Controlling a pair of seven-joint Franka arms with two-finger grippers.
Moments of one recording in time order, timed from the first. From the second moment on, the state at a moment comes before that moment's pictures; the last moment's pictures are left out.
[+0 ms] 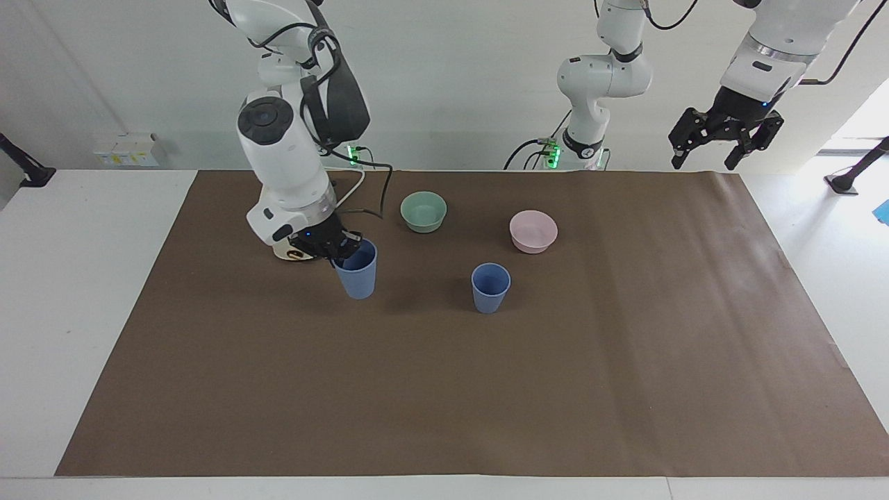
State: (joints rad) left arm -0.06 -0.09 -0.02 -1.56 -0.03 1.53 -0.02; right arm 0.06 0.25 0.26 -1.58 0.00 1.82 0.45
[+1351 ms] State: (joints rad) left arm -0.06 -0.09 -0.02 -1.56 -0.03 1.52 -0.02; right arm 0.40 0.41 0.28 -1.40 0.00 1.89 0.76
